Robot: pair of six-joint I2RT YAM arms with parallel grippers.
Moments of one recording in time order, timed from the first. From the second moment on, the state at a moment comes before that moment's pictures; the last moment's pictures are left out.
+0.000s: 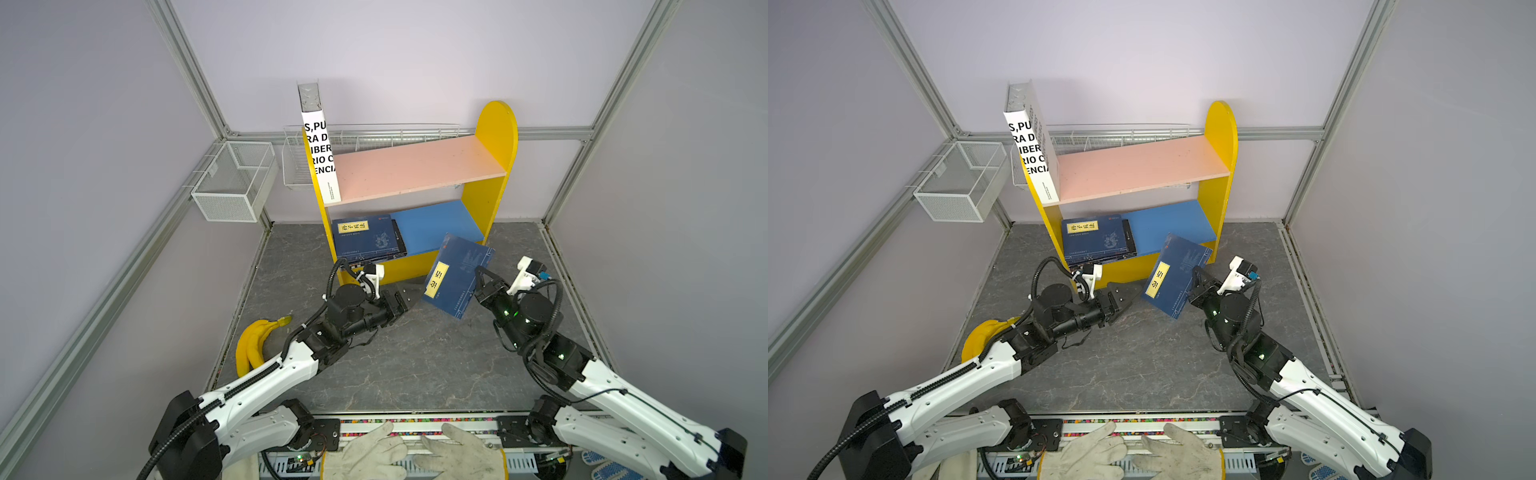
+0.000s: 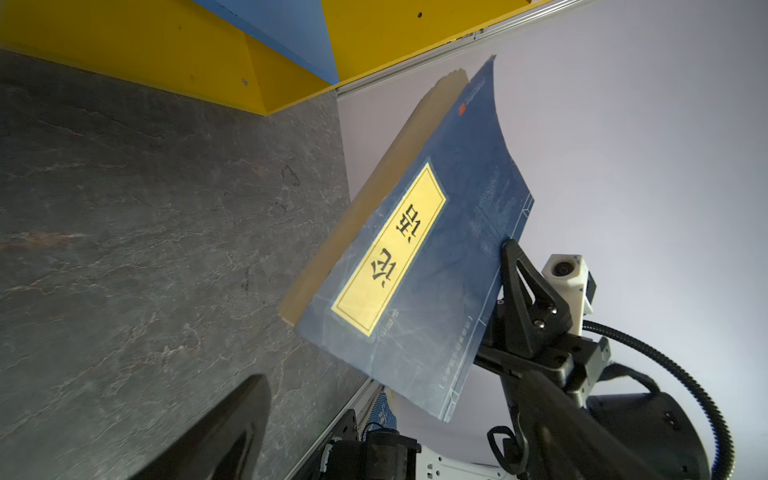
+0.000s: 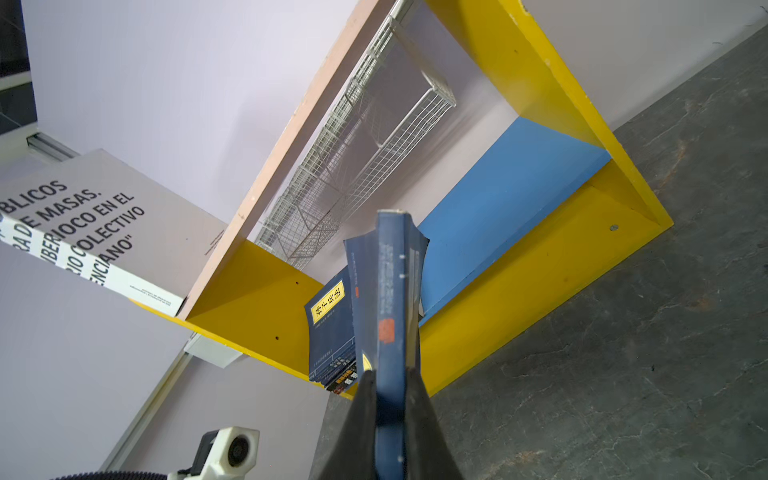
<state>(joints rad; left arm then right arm) -0.81 1.10 0.70 0.24 0.31 -1.21 0.79 0.81 0.69 0.08 0.47 0.95</state>
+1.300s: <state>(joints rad) -0.84 1.38 0.74 0.81 0.26 -1.39 0.77 0.99 0.60 0.54 0.42 1.22</state>
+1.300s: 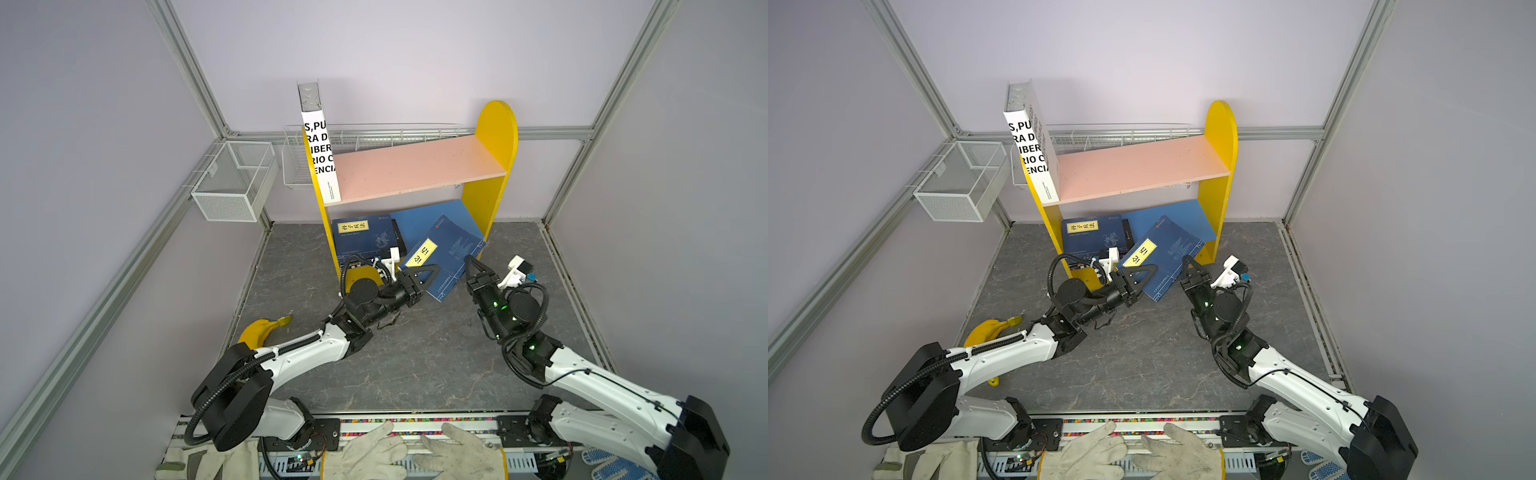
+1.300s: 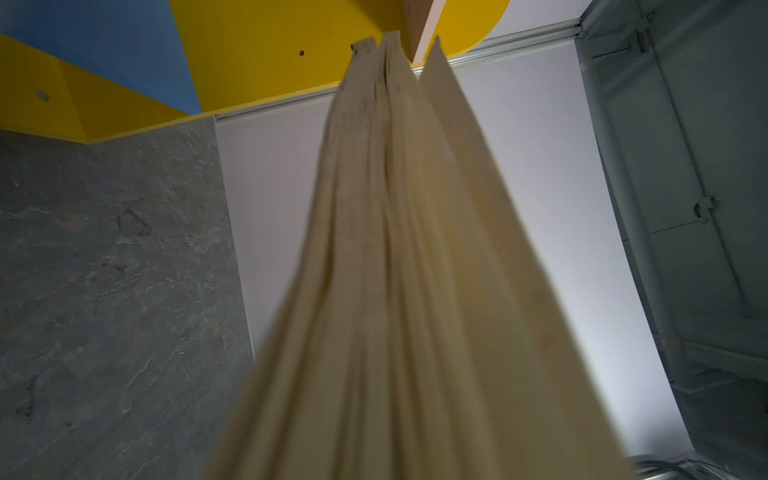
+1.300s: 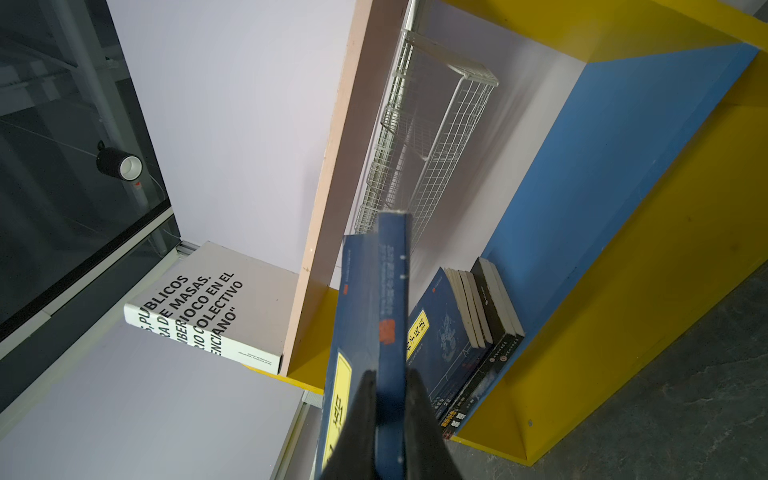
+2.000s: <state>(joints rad) -0.53 0.94 0.98 -0.17 0.64 -0.97 0.33 0.97 1.04 -0.20 -0.52 0.67</state>
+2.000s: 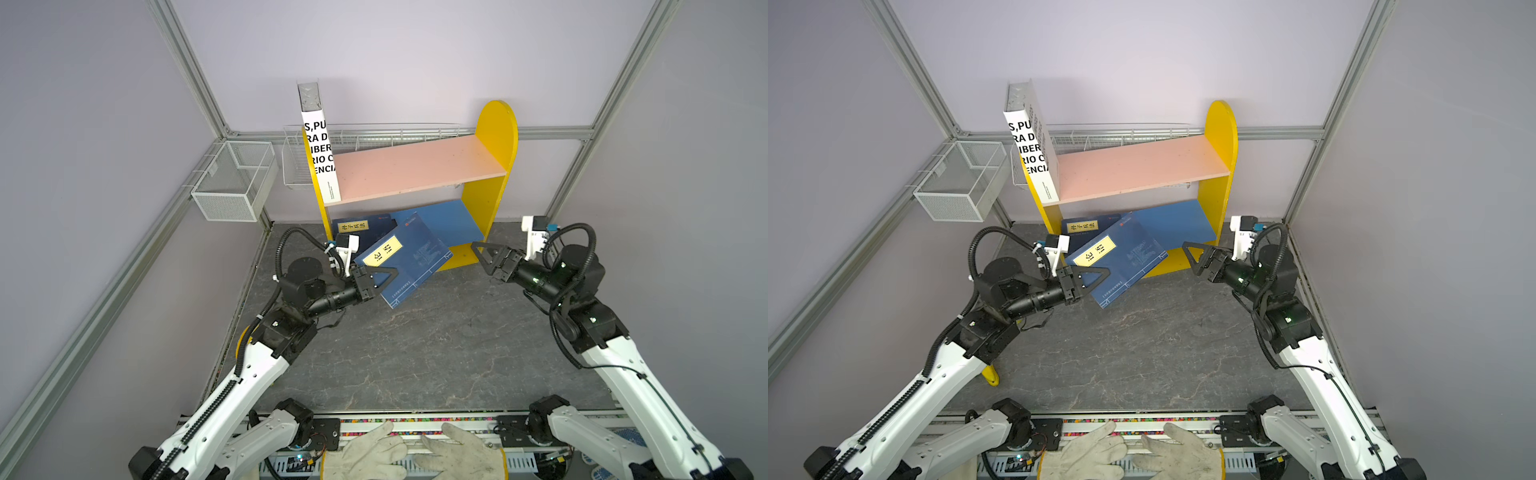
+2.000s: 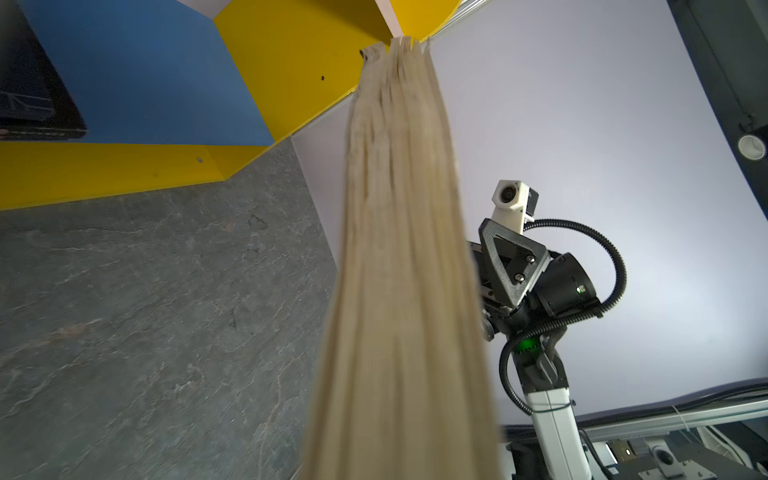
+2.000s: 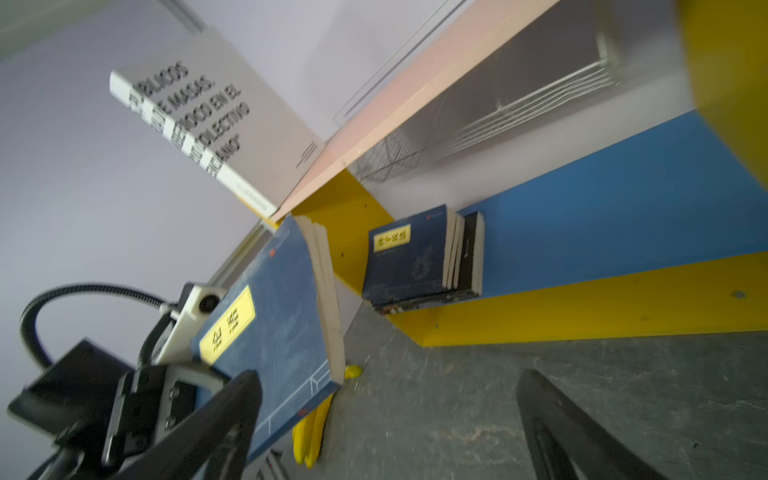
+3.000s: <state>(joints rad) -0.46 1.04 1.10 -0.52 1.02 -0.60 0.44 1.19 0.95 -0.05 -1.11 0.70</state>
